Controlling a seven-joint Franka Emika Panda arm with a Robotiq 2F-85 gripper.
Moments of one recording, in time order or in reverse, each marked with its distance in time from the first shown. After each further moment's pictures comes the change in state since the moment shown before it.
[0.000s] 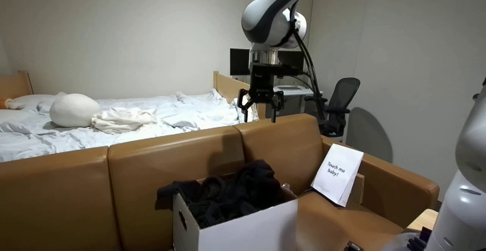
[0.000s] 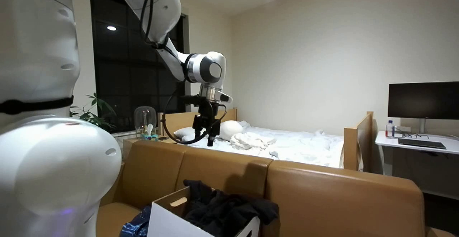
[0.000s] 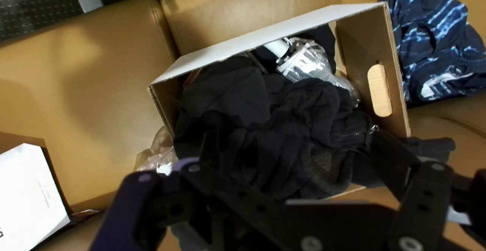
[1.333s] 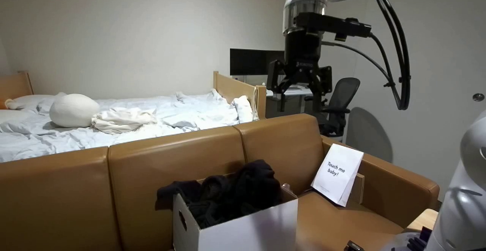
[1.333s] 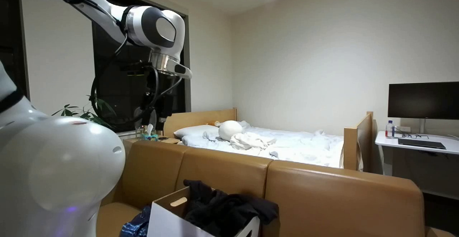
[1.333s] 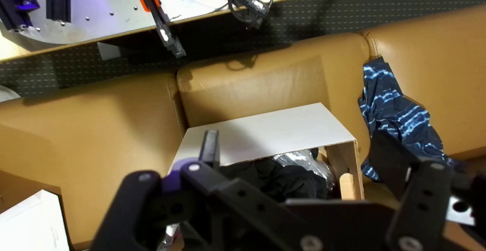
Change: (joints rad) arm 0.070 -0.644 0.061 -0.351 0.117 -0.308 -0.021
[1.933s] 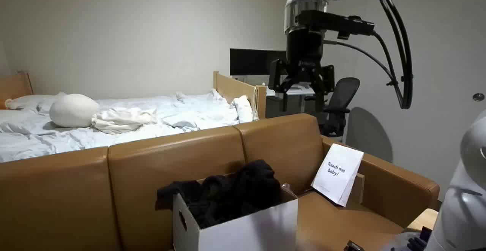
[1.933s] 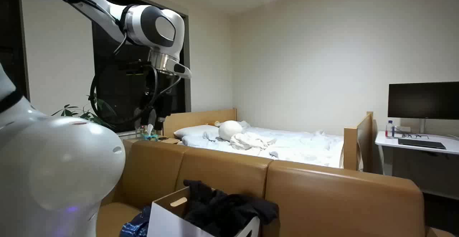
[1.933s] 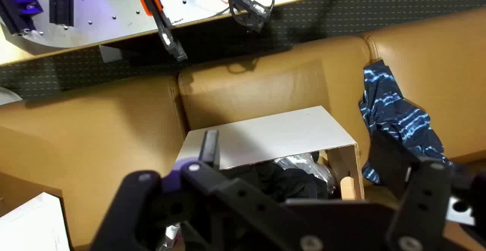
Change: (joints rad) arm 0.002 -0.014 -0.002 -0.002 0.001 -0.022 0.000
